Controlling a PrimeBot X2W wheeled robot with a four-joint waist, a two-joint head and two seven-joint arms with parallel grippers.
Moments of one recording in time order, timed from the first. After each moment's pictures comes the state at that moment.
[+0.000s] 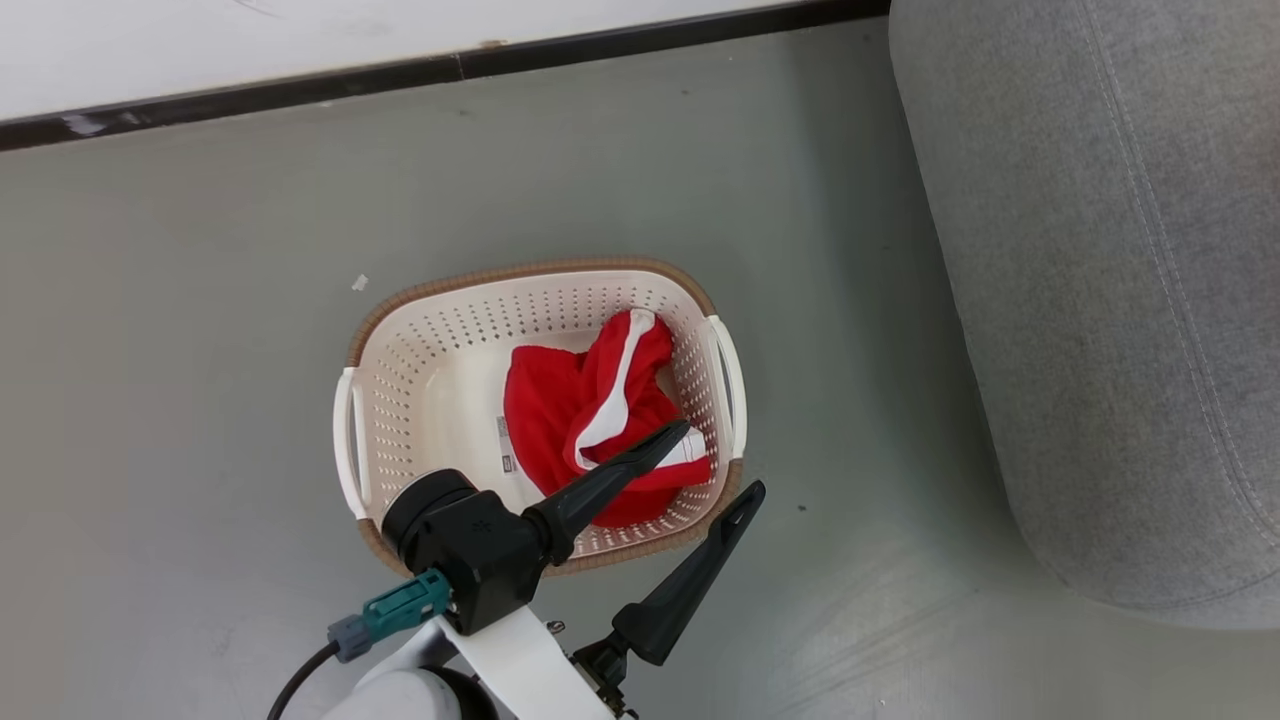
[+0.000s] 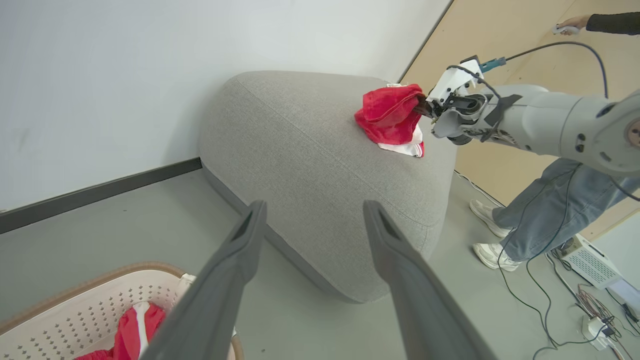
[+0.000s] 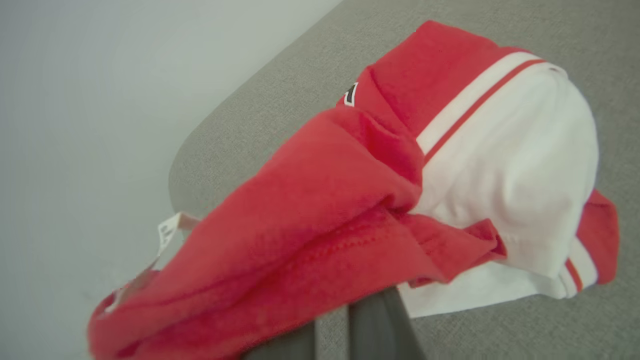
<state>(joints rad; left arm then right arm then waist) -0.36 0.29 -0.75 -0.34 -0.65 0.02 0.02 -0.88 -0.52 -0.13 0.99 0.75 0.12 -0.04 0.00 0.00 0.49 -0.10</state>
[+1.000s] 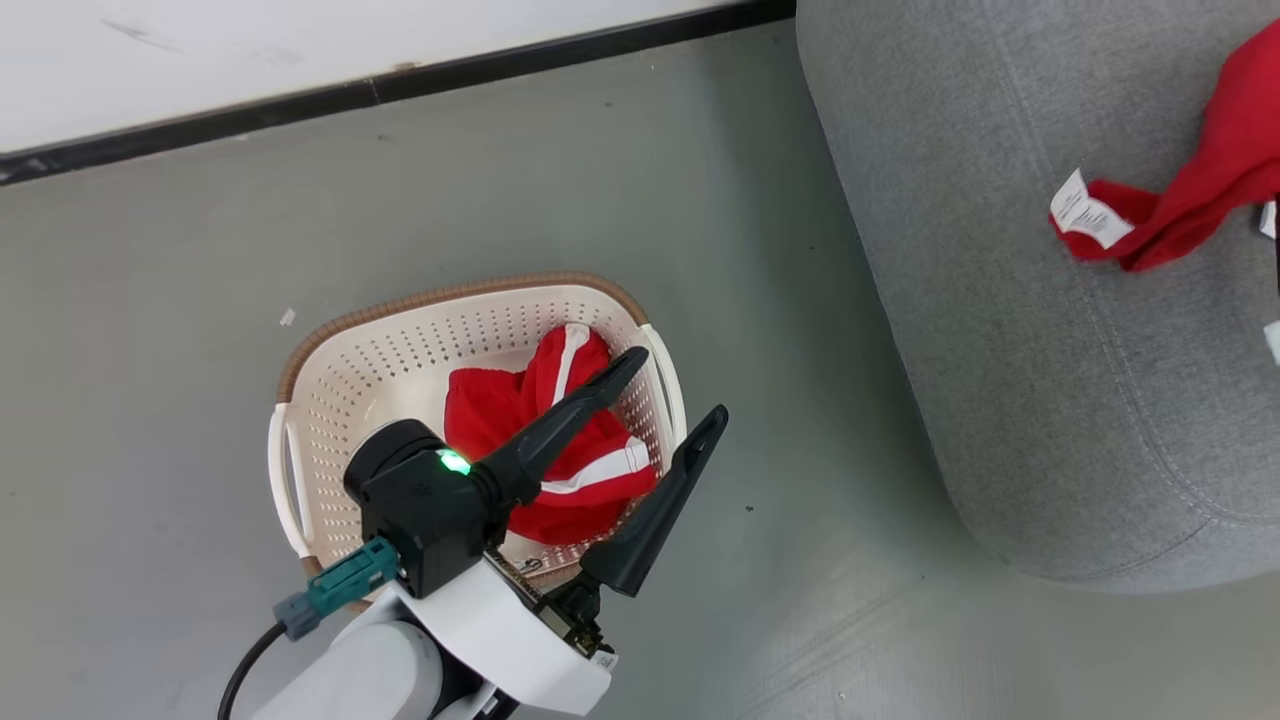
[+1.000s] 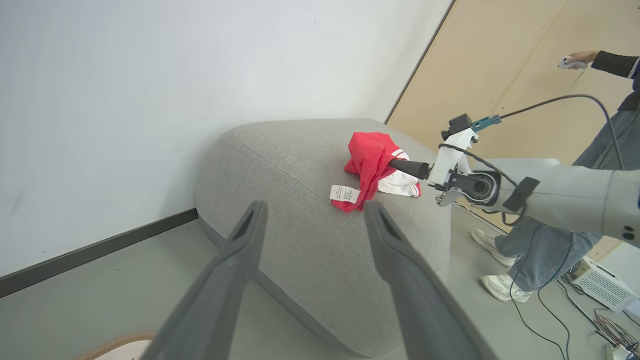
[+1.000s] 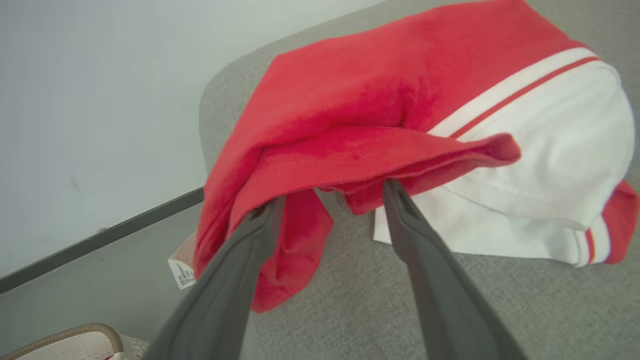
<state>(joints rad) -0.40 0.28 -0.69 -0.30 -0.63 0.02 -0.07 -0.75 -0.44 0.18 0.80 0.69 0.12 -0.20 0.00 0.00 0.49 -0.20</state>
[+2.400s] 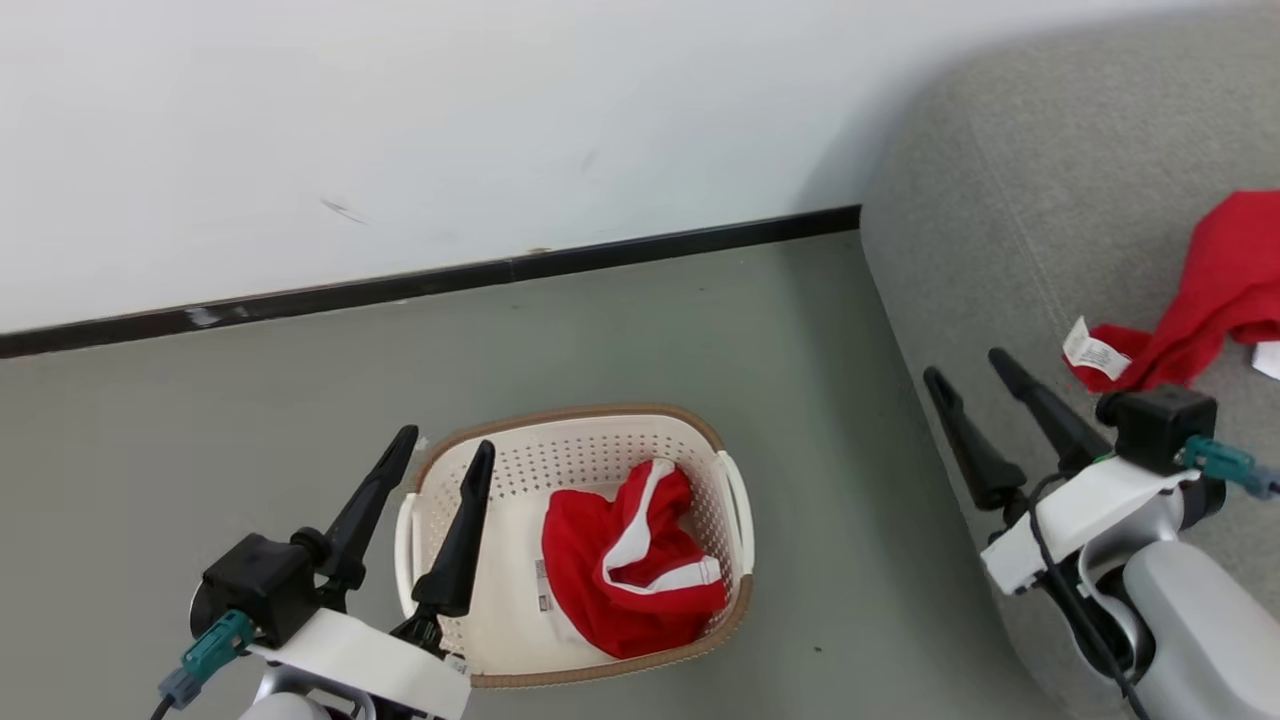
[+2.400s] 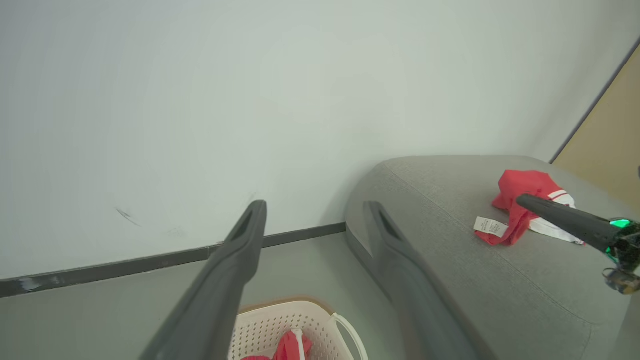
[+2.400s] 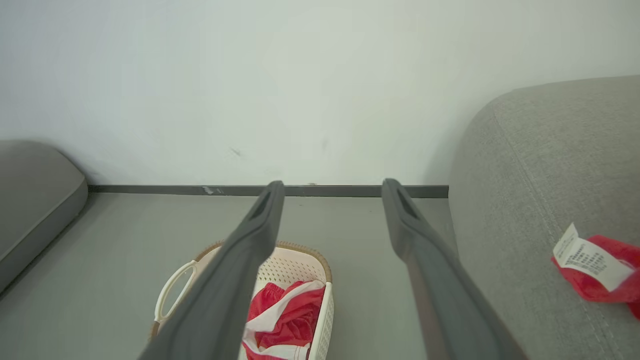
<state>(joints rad) -0.18 0.30 -0.49 -0.08 -0.66 0.11 -0.24 -0.36 -0.30 0.37 0.31 0.50 0.12 -0.25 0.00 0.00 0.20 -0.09</state>
